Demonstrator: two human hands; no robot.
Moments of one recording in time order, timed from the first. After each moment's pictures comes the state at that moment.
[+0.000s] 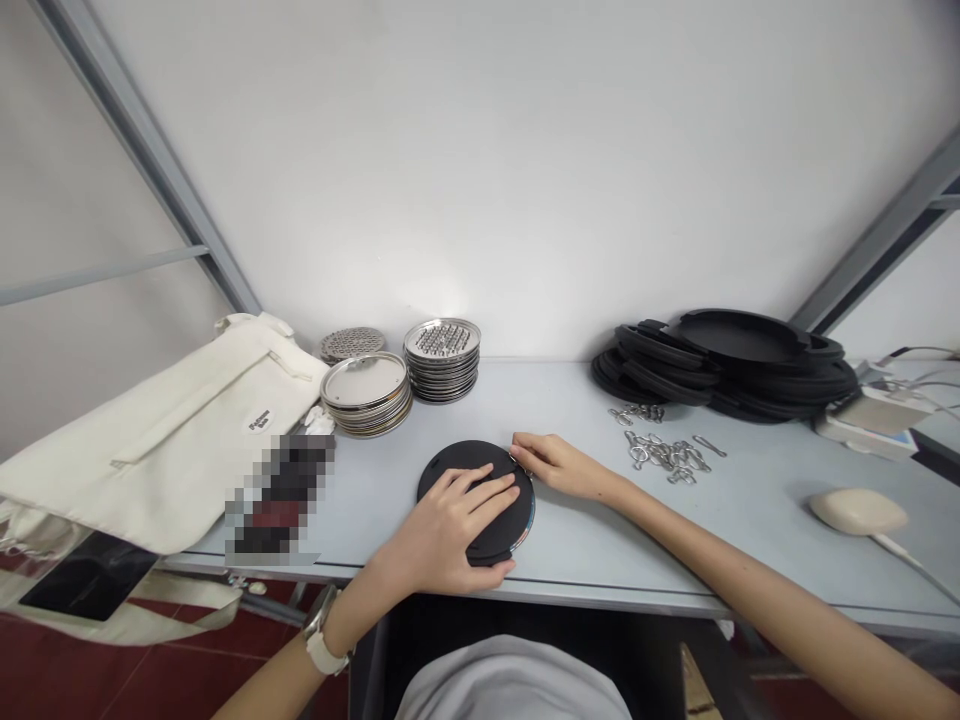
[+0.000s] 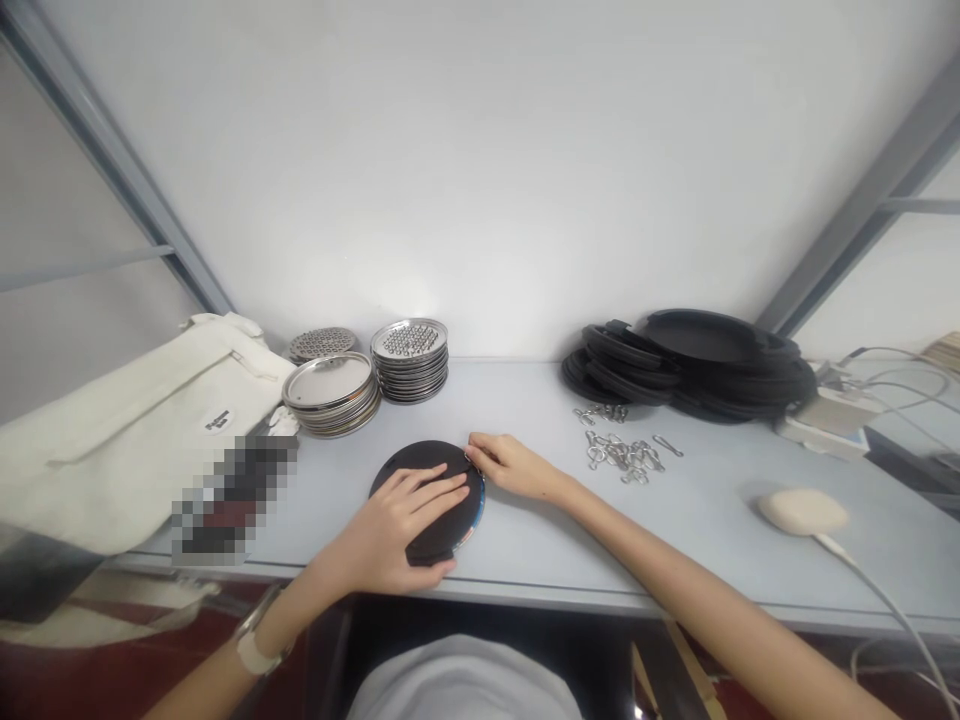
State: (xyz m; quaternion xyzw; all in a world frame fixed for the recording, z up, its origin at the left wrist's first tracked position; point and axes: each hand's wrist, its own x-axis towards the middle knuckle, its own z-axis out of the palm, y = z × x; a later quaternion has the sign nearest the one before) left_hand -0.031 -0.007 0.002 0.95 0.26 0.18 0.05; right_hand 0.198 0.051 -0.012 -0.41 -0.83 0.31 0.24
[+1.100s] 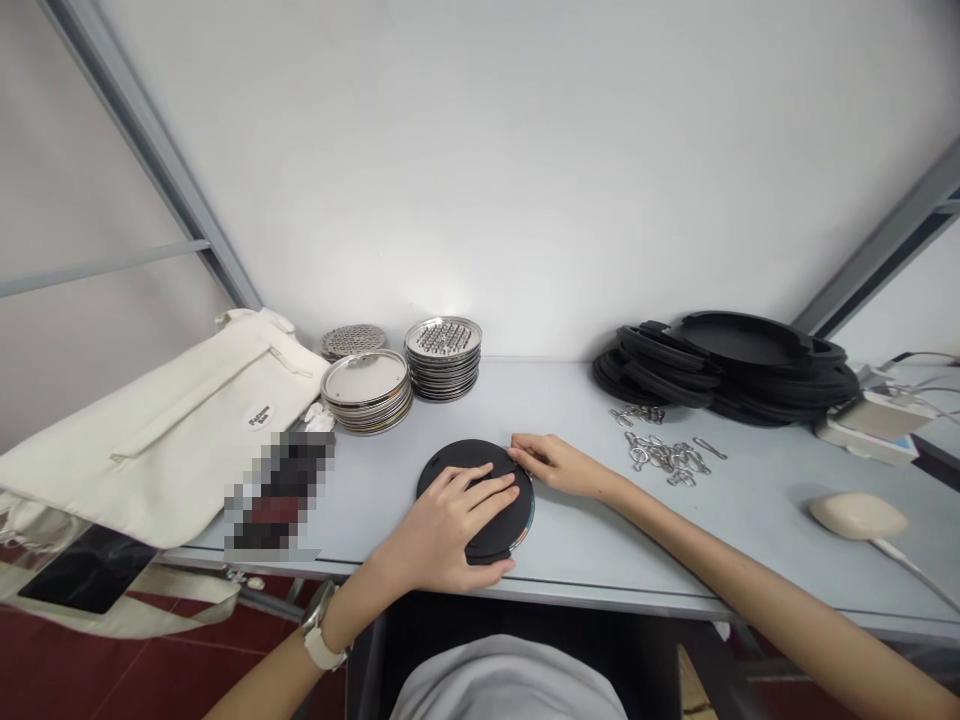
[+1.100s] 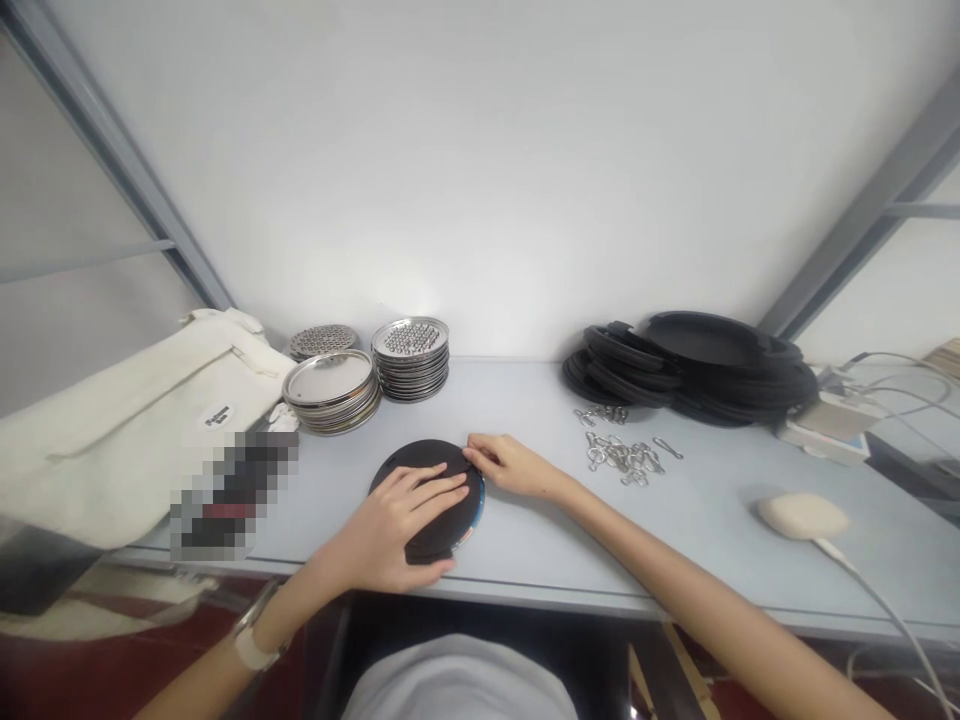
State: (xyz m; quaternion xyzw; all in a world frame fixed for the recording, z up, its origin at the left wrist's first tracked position) left_hand -0.031 -0.007 0.001 0.94 0.27 0.18 0.06; right_hand 0.198 0.053 -0.011 -0.40 -0.83 0.32 0.22
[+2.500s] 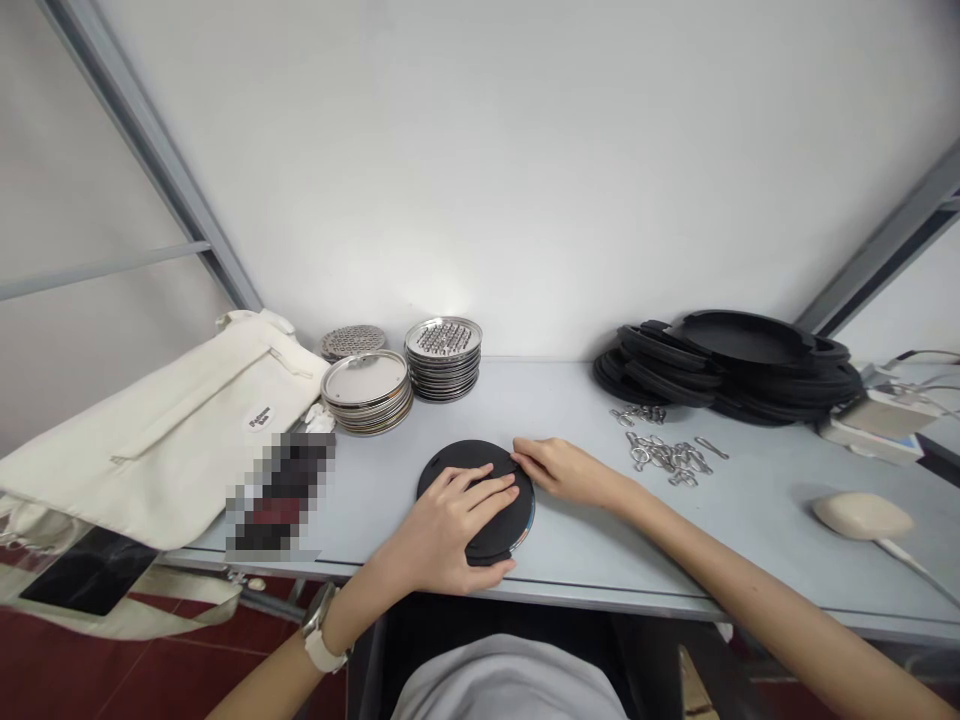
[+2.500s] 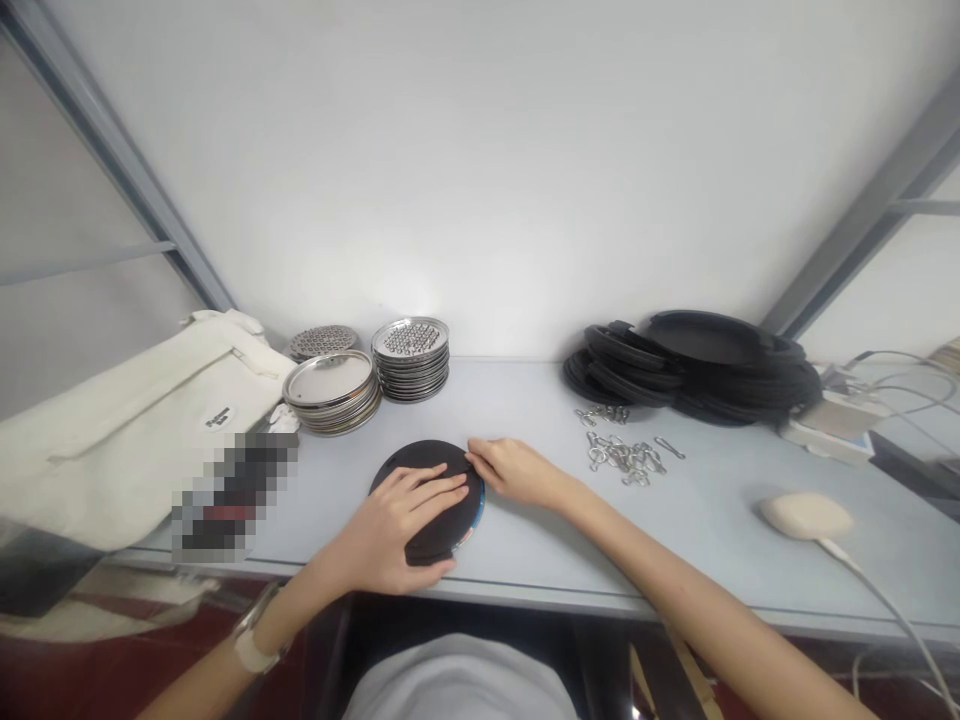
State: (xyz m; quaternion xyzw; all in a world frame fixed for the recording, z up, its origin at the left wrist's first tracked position) left_hand -0.031 -0.007 0.002 0.94 0.27 0.18 0.06; right_hand 0.199 0.044 -0.005 -0.41 -0.88 0.16 0.16
